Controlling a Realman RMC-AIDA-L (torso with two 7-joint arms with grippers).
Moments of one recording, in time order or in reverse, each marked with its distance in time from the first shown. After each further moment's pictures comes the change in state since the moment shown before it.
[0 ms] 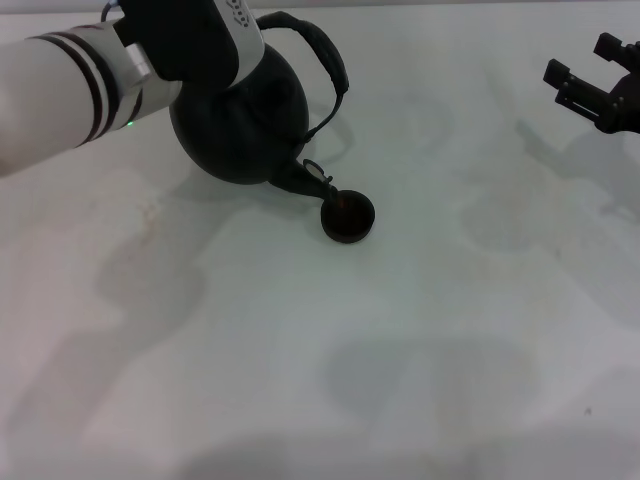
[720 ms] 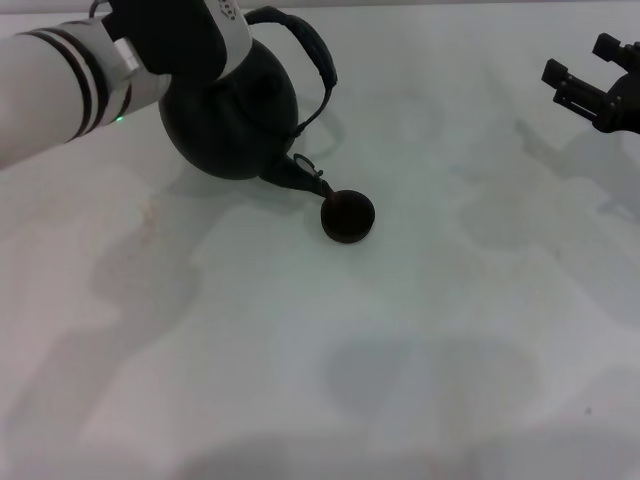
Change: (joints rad) left arm 0.001 -0.002 -0.024 -0.011 0.000 -0.004 0.005; right arm 0.003 0.004 0.000 0.000 0.001 -0.015 0.000
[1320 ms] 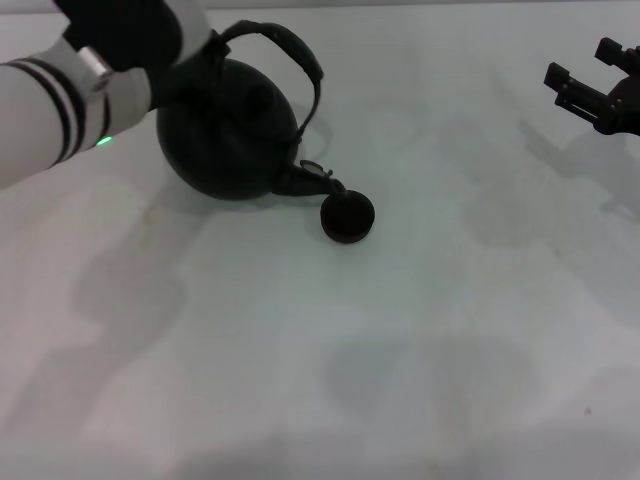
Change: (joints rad) left arm 0.067 -0.003 -0.006 0.001 -0.009 -0.024 -0.210; right arm 0.002 0.000 0.000 0.003 -0.004 -0.028 -0.001
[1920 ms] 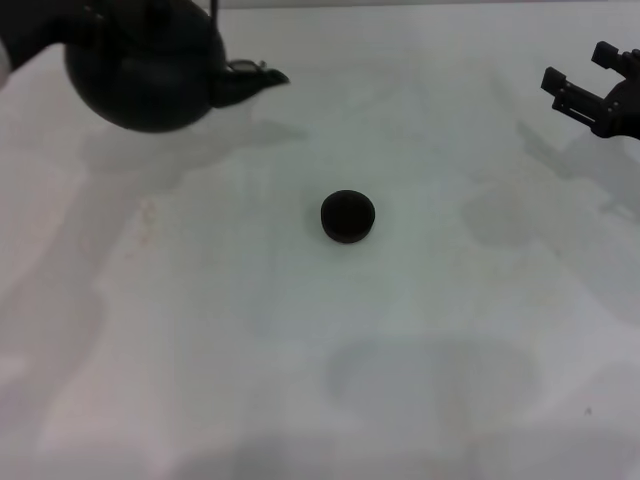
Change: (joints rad) left arm 0.175 0.008 -0.187 0.056 -0.350 -0.197 0.119; right arm 0.007 -0.007 -0.009 0.011 -0.006 -0.004 -0.001
